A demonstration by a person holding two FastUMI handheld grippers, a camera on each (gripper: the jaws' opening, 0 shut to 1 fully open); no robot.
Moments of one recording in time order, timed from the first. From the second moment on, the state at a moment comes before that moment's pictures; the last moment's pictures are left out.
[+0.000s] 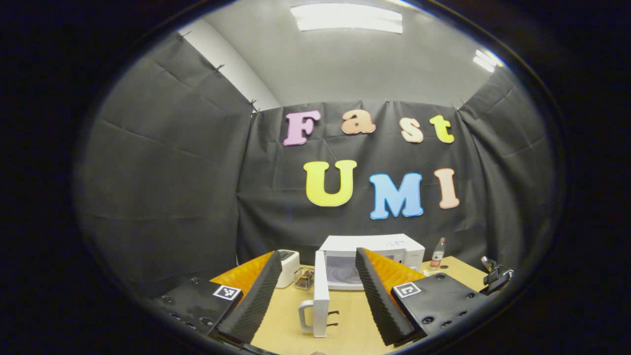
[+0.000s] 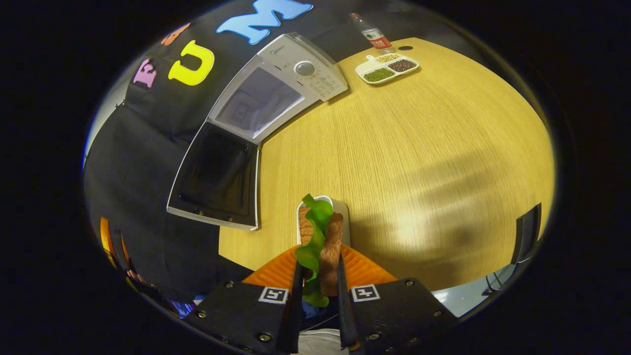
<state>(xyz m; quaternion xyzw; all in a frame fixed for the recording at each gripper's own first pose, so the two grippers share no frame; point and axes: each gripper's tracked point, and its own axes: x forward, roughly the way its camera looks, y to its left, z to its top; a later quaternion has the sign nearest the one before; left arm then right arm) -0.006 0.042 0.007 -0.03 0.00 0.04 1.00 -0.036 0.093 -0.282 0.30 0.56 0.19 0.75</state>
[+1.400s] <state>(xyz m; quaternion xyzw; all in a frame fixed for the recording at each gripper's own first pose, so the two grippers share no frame) 0.128 0.173 -0.028 -0.05 -0.01 0.03 1.00 0.152 0.229 -0.209 0.29 0.37 0.16 0.87</state>
